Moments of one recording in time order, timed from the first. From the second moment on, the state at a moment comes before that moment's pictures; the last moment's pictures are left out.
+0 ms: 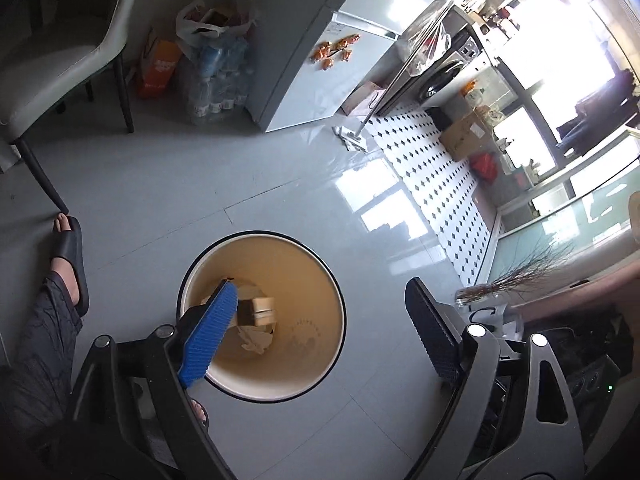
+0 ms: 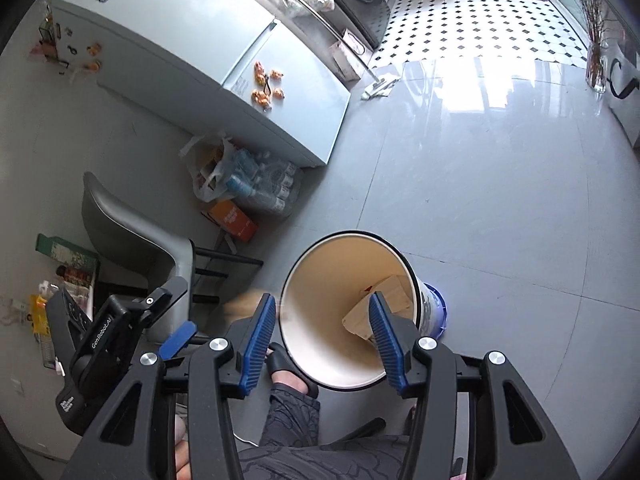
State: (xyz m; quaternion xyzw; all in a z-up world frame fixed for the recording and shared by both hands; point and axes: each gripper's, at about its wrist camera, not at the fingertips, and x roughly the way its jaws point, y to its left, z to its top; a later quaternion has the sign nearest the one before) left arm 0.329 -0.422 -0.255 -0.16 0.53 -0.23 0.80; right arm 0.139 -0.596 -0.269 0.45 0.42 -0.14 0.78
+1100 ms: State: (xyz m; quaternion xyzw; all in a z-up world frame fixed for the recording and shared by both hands) left arm 0.216 -0.146 -0.042 -0.22 0.33 -0.12 0.91; right arm 0.161 -0.372 -0.048 0.32 0.34 0.02 0.88
